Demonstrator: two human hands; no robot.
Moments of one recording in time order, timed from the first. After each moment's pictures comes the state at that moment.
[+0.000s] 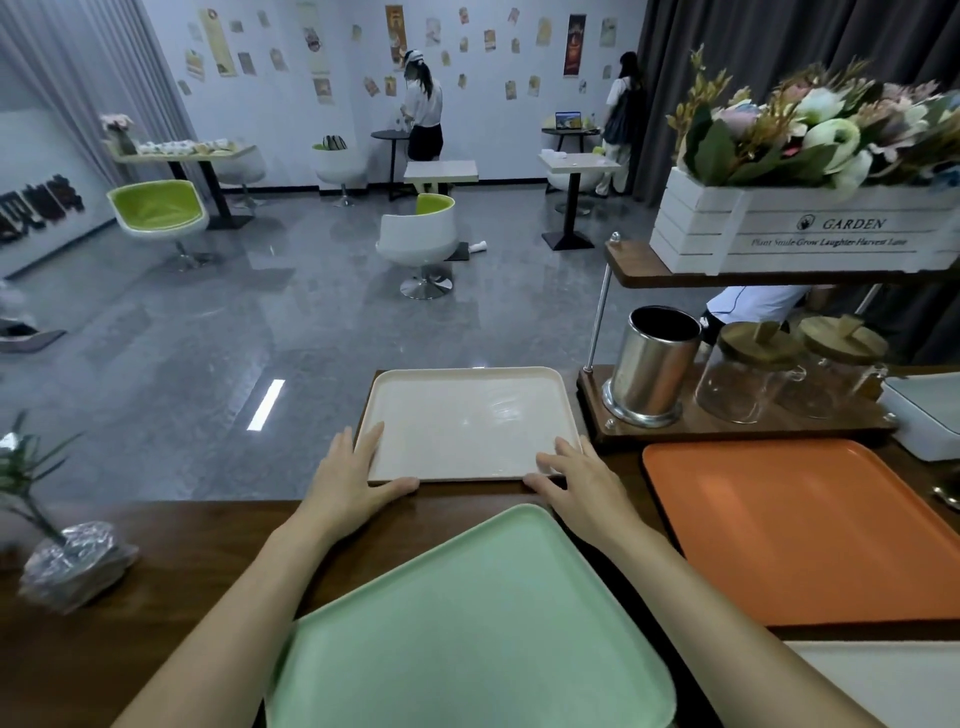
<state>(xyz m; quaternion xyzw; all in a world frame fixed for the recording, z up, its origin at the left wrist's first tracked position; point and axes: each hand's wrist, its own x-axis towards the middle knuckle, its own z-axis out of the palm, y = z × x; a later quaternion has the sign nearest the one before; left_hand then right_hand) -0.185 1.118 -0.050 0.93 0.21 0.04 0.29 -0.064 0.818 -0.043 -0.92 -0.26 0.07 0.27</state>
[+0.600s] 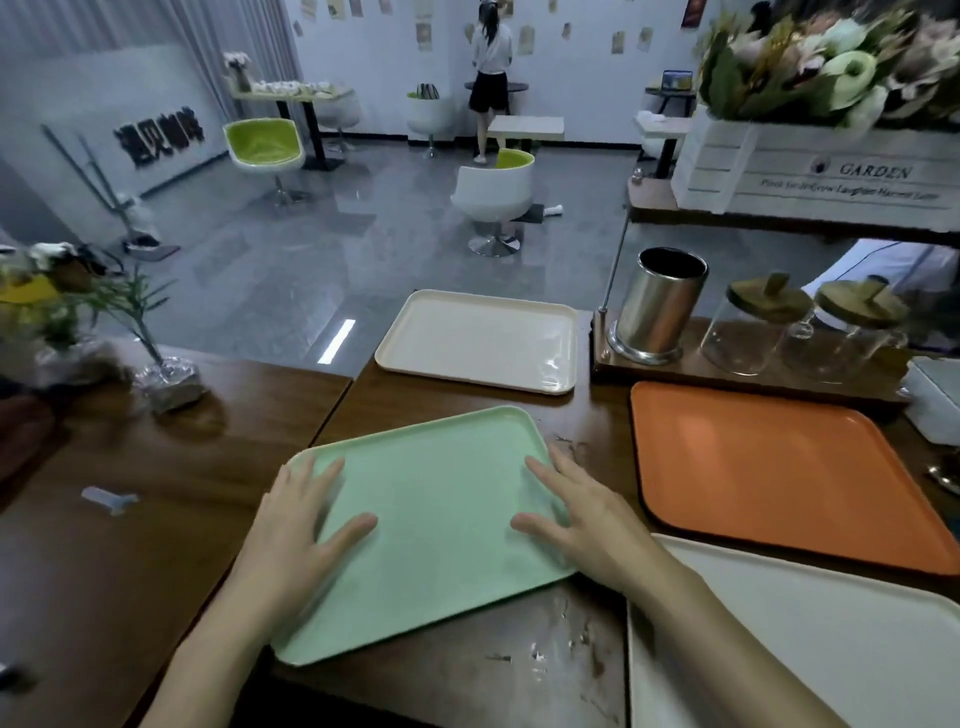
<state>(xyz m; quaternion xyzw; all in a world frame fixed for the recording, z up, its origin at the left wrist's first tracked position) -0.395 0.971 -0.051 0.90 0.32 0.10 0.28 -0.170 0.712 -0.040 -0.87 -0.40 0.19 0.23</state>
